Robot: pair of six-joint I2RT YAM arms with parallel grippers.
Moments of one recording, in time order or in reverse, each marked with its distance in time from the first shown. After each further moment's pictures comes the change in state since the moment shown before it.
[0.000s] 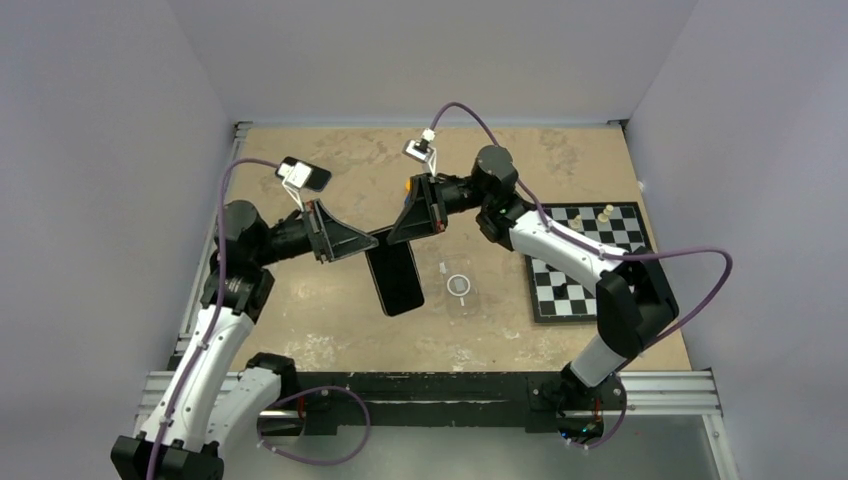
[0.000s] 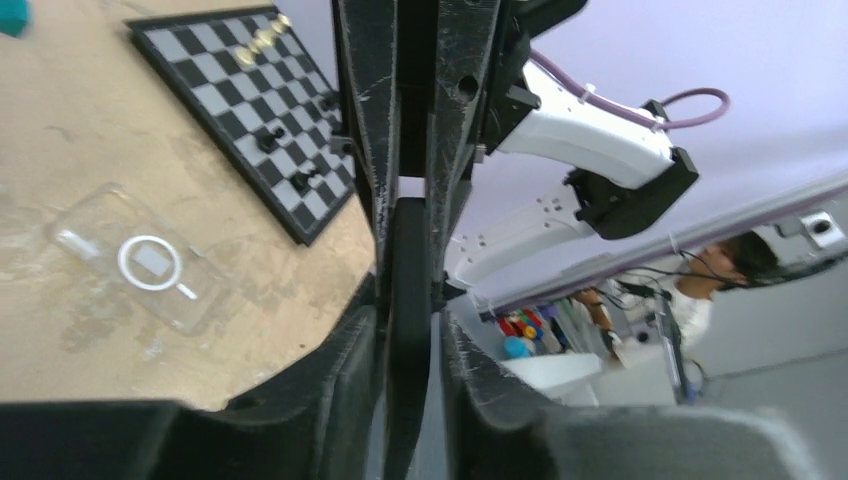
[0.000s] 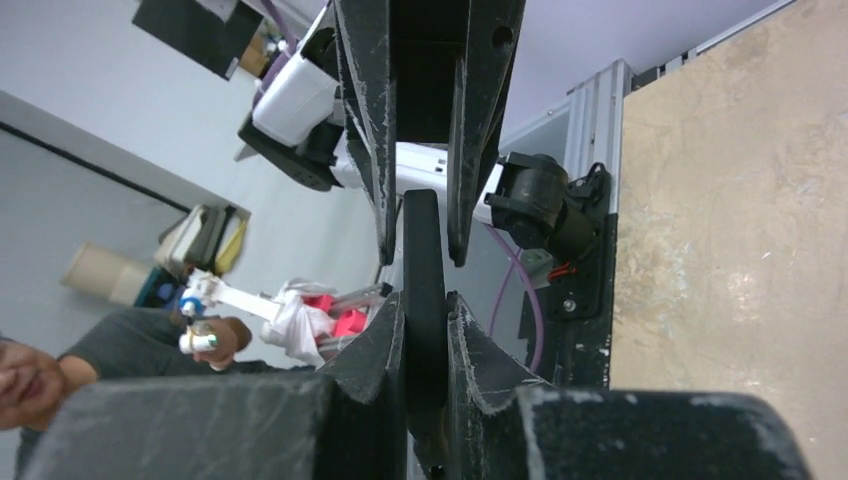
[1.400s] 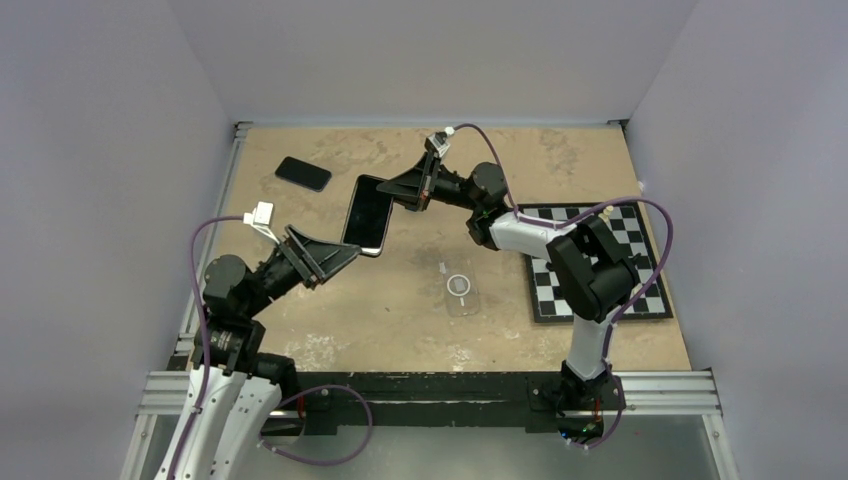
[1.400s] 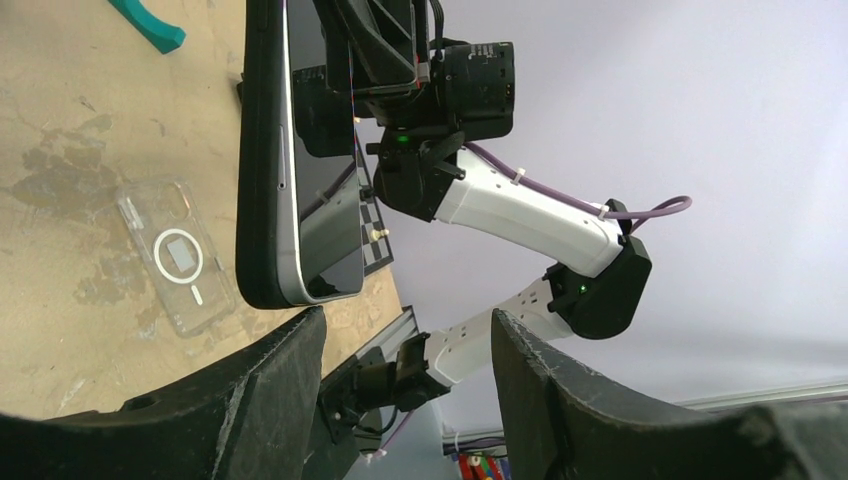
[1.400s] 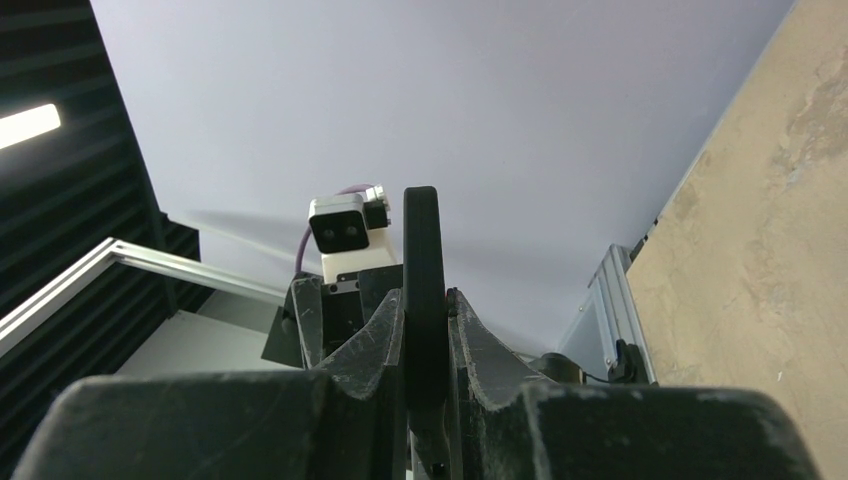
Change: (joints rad) left arm 0.001 -0.381 -0.183 -0.205 -0.416 -0.234; right arm -0.057 0.262 -0.077 0.518 0.507 0.613
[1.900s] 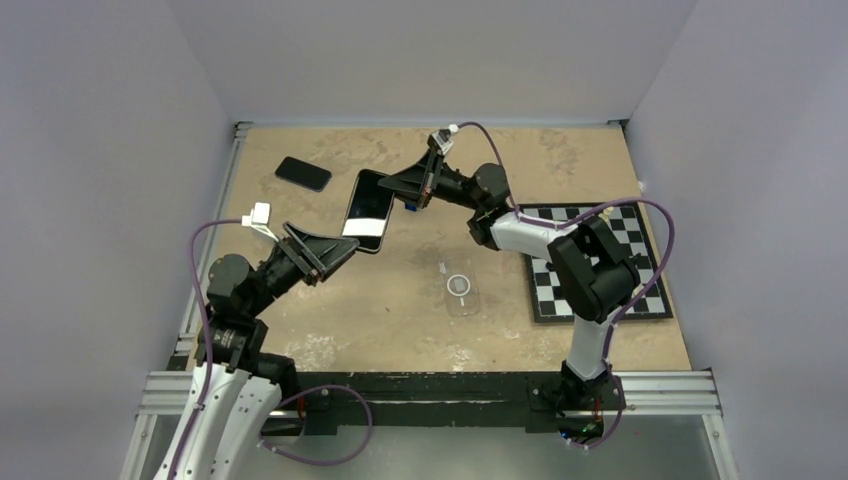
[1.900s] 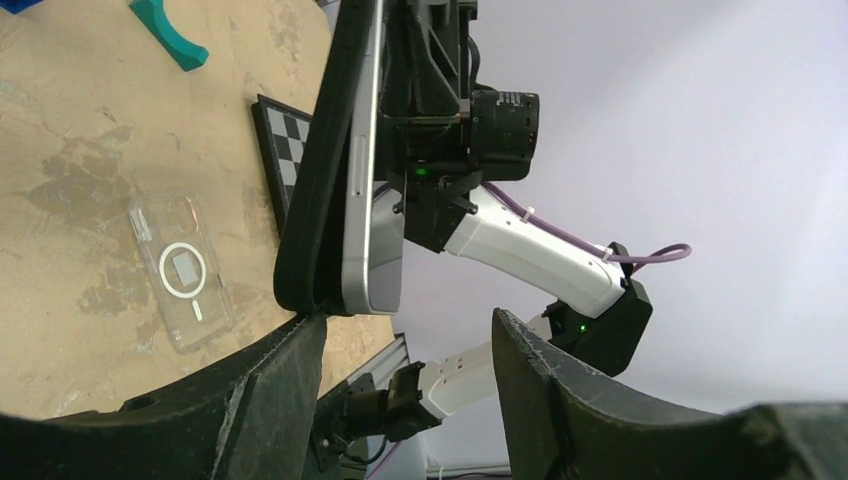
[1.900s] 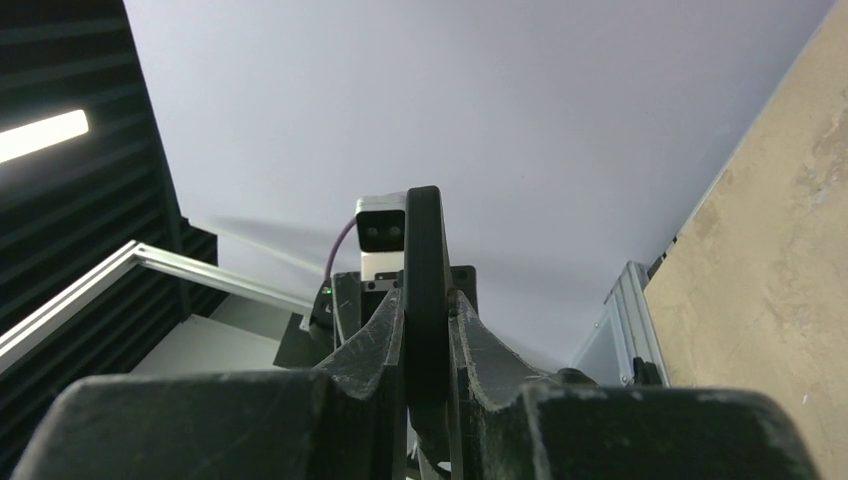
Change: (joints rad) left arm 0.000 0.009 -0.019 0.023 -0.071 -0.042; right arm 0.001 -0.004 -0.002 0.047 0.024 0.040
